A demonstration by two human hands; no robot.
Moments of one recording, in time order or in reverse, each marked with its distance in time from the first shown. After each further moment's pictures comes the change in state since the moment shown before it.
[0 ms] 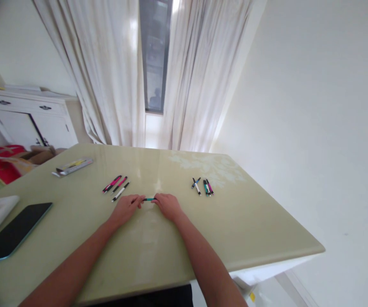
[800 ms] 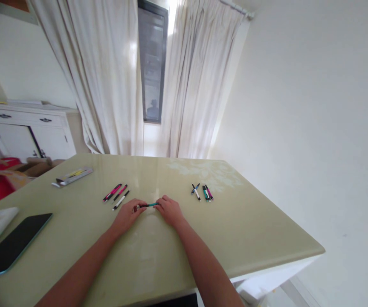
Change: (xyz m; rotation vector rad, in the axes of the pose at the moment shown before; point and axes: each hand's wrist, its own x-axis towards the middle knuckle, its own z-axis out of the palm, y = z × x) left_hand 0.003 -0.001 0.003 -0.003 0.042 0.119; right_hand 0.001 0.004 0.001 0.071 0.113 0.061
